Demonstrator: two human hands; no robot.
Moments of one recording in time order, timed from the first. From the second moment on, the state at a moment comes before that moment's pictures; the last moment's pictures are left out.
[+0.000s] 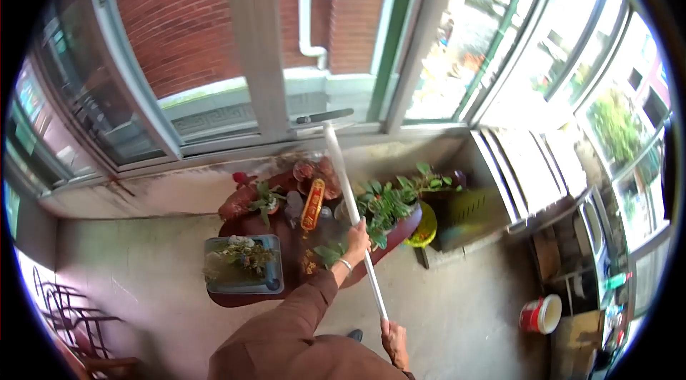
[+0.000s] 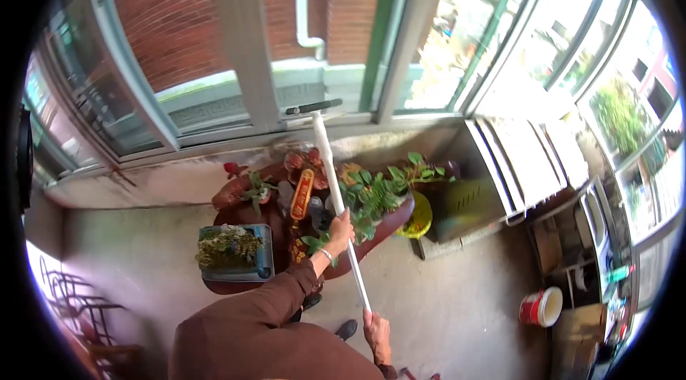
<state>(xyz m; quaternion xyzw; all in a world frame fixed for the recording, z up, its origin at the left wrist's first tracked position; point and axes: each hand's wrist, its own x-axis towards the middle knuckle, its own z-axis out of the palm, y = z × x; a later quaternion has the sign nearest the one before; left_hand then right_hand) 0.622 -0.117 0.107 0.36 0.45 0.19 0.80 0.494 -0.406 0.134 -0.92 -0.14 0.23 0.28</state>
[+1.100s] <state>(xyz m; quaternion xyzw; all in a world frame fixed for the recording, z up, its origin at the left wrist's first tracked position) 0.579 0.004 0.231 0.46 0.27 0.29 0.79 0.469 -0.262 0.093 -0.86 -0.24 0.15 0.42</state>
